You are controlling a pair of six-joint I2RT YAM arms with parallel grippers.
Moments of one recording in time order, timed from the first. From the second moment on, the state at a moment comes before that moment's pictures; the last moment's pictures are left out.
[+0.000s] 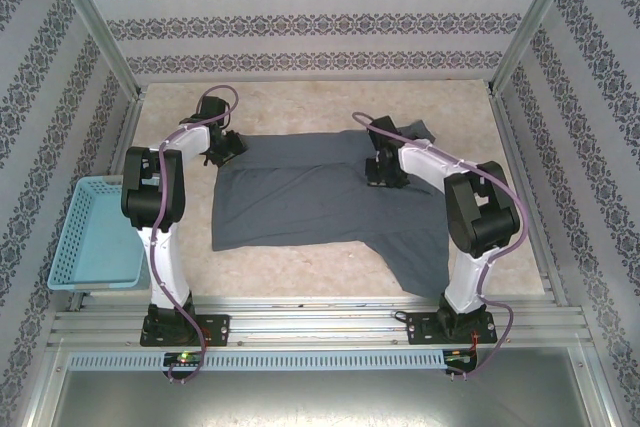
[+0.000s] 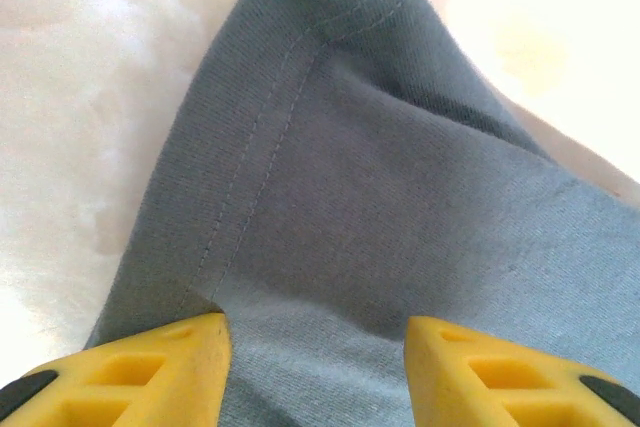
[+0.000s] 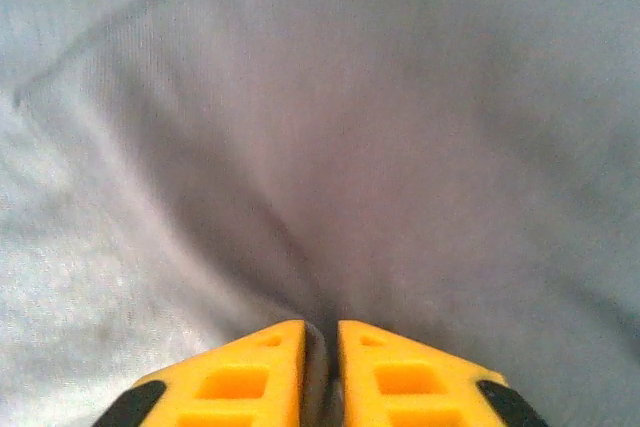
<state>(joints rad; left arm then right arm) -0.03 2.10 1.50 -0.53 0.11 -0.61 0.35 1.87 1.25 -0.67 0.01 0.43</state>
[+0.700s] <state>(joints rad) -0.03 2.17 1.61 -0.57 0.05 -0.61 0.06 2.21 1.68 -0.76 -0.04 0.47</state>
